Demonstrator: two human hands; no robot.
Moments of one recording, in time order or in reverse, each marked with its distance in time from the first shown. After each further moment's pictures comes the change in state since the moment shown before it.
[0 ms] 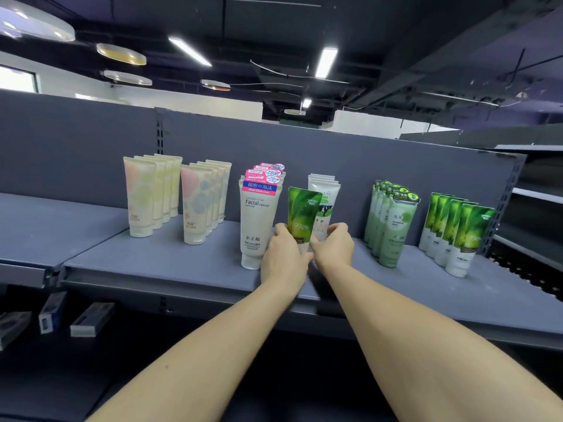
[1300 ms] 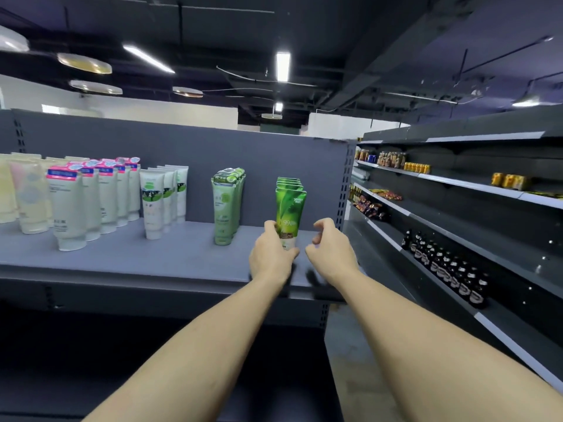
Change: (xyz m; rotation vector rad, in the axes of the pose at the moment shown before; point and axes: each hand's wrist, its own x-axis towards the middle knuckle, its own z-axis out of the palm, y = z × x) left_hand -0.097 0.229 0.249 0.010 0.018 0.017; right_hand 0.083 0.194 -0.329 -0.224 -0.133 -0.271
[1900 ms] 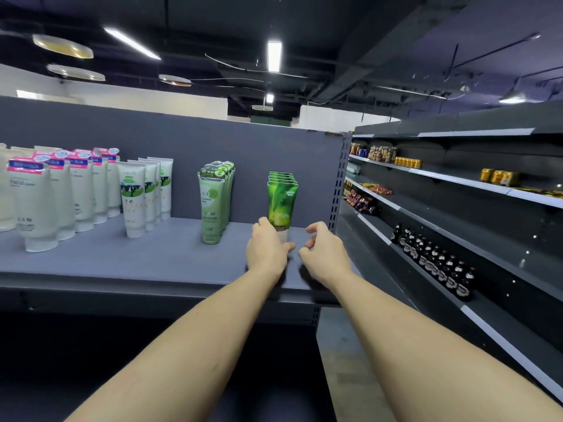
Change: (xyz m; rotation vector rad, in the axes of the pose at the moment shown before) left_hand 0.027 0.001 0.019 0.063 -0.038 -0.051; right_hand 0.007 0.009 0.012 -0.002 -0.046 0.040
